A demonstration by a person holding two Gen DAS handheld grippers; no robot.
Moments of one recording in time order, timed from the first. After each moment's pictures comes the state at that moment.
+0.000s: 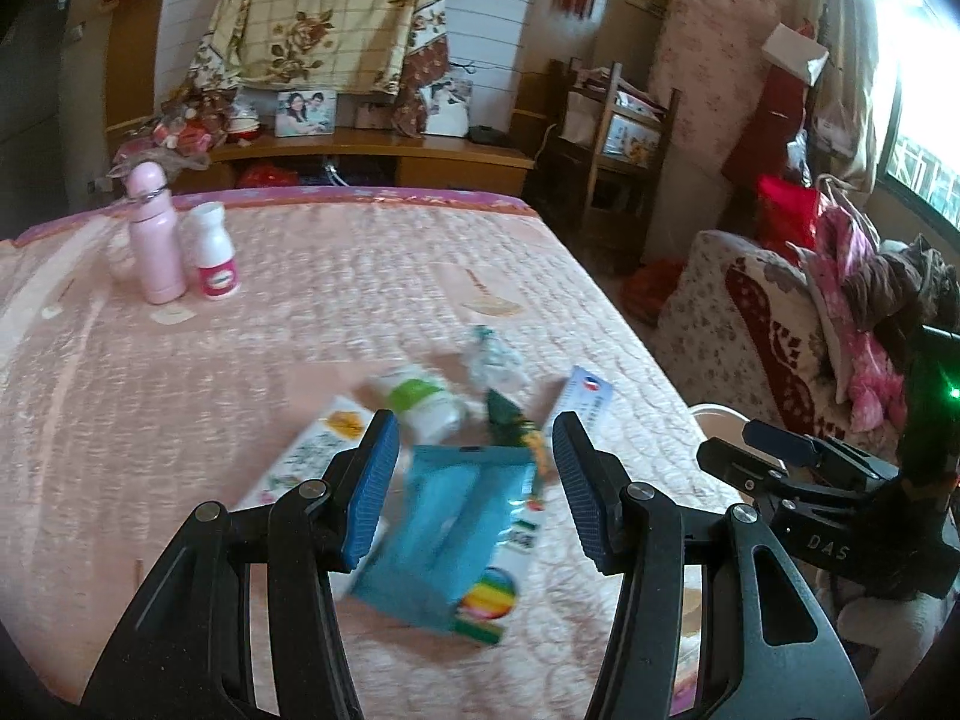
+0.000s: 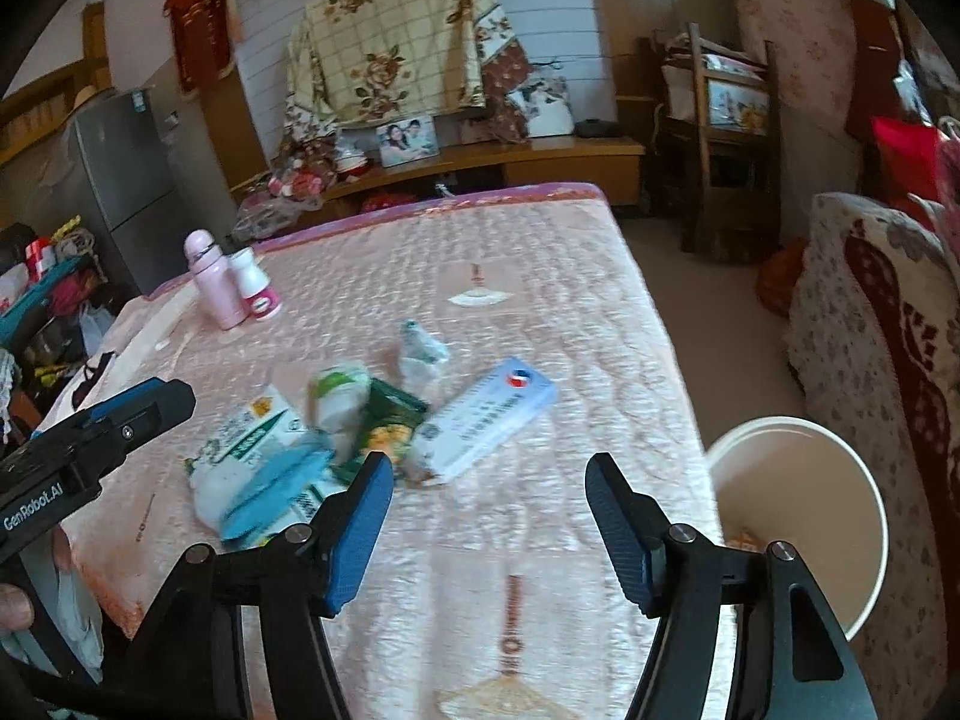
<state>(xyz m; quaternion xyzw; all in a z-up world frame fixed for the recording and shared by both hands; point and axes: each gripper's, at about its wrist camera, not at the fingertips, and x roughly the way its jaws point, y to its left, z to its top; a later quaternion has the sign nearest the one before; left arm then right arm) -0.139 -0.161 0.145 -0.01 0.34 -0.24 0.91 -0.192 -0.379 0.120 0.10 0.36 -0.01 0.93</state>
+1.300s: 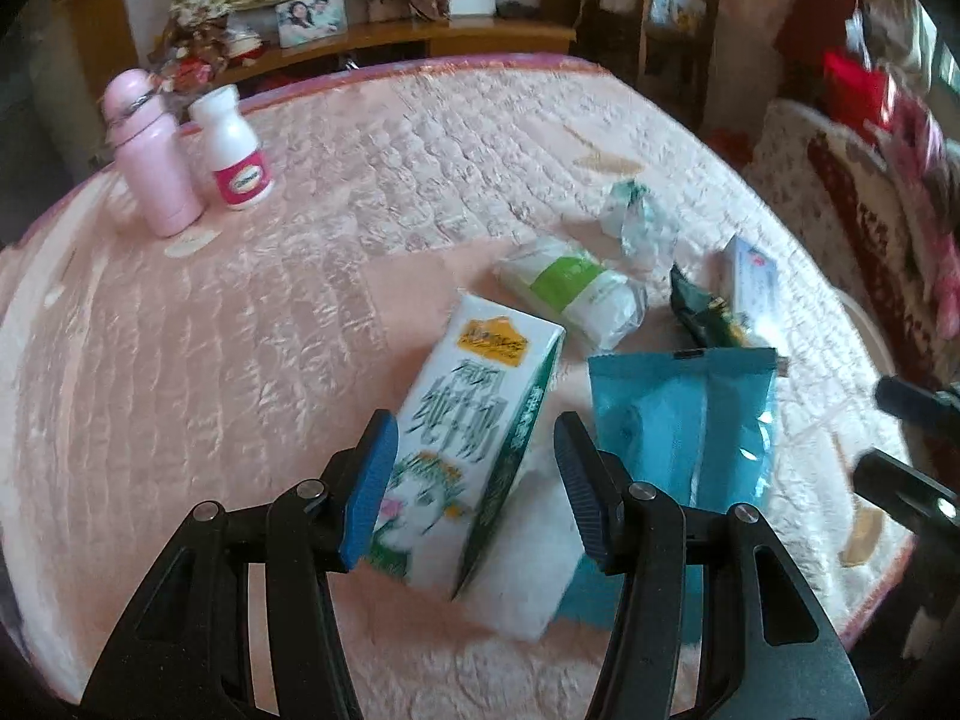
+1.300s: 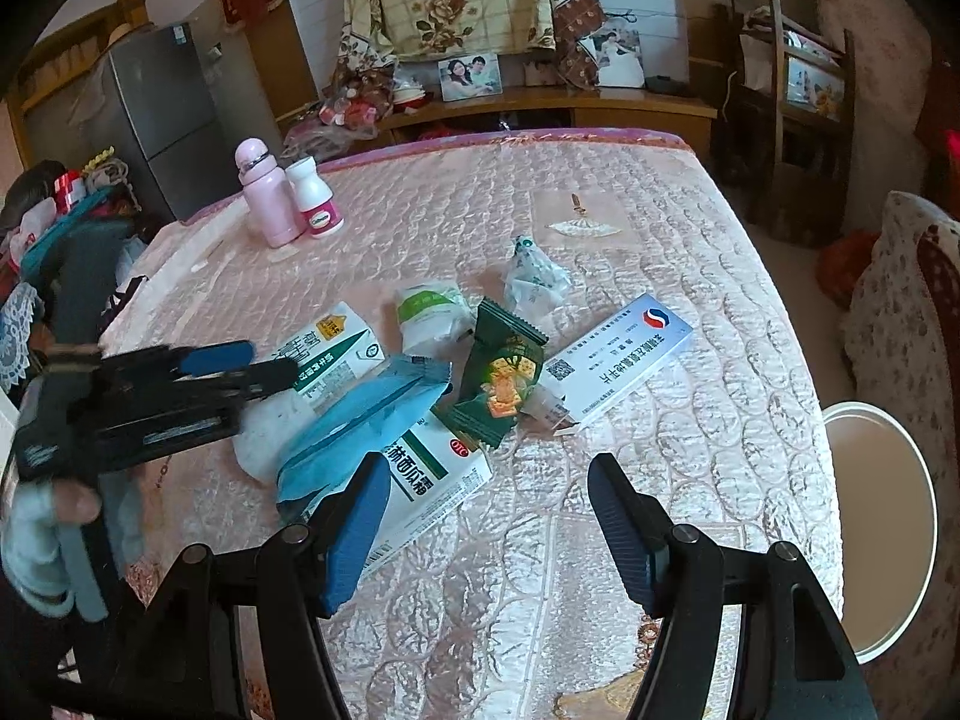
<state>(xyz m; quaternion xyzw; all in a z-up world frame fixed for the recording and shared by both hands) -0.056 -0.153 0.062 0.12 0.45 -0.19 0.86 -0.163 -0.318 0.087 0.08 0.42 0.04 0.90</state>
